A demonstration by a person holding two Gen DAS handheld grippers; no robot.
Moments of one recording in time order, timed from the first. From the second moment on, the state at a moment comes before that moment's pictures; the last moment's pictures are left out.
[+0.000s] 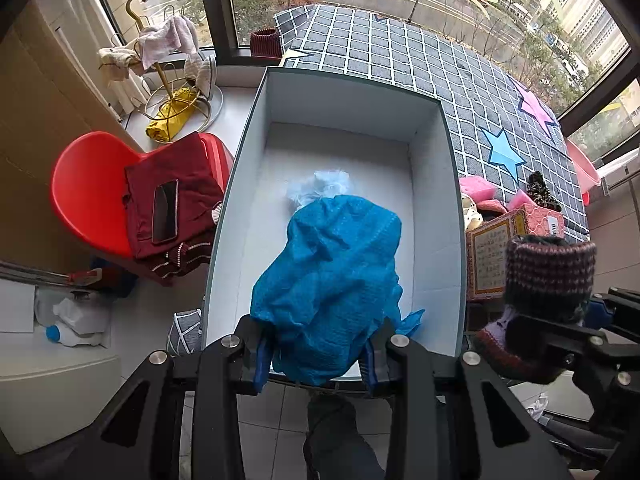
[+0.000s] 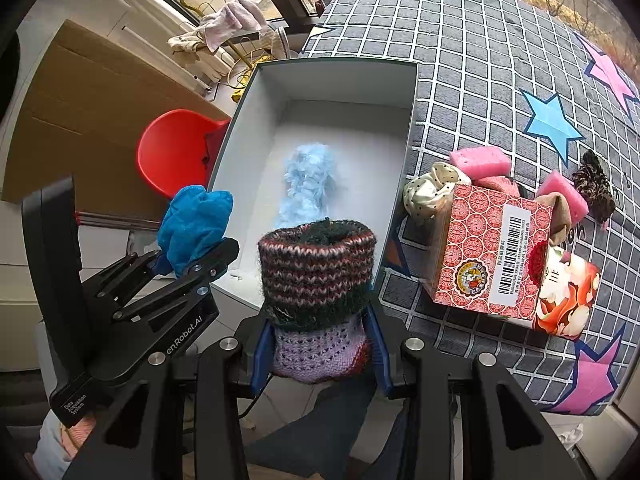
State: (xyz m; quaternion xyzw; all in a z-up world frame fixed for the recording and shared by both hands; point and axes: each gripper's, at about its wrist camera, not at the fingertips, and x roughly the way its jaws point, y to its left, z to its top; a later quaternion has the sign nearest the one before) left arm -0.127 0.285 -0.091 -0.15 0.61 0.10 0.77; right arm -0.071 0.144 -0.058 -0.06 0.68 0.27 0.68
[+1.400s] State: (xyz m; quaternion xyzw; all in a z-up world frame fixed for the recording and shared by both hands) left arm -0.061 0.297 -0.094 -0.12 0.62 0.11 0.77; right arm -0.008 0.172 -0.077 -0.03 0.68 0.26 0.68
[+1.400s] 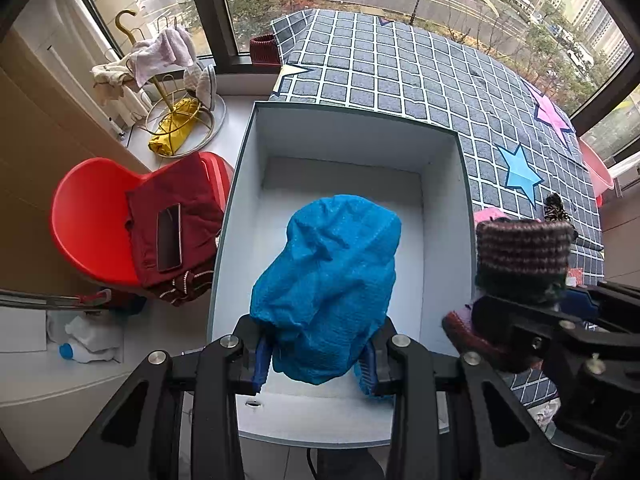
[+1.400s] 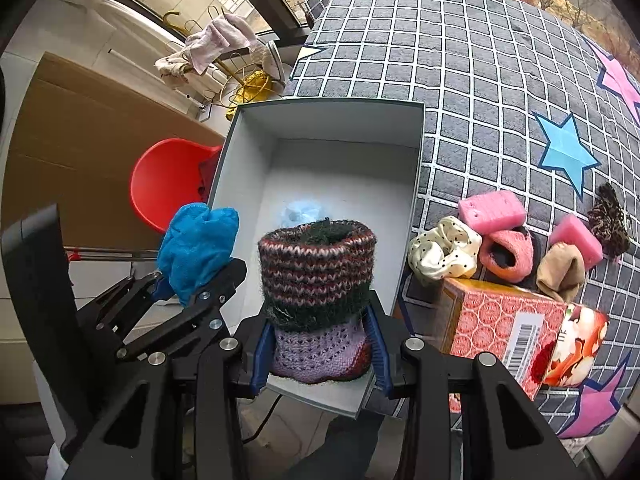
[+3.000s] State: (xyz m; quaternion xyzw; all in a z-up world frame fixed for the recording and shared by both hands) left arm -0.138 0.257 0.037 -0.14 0.45 0.09 0.88; right arm -0.039 0.086 0.041 0.01 0.54 0.25 0.81
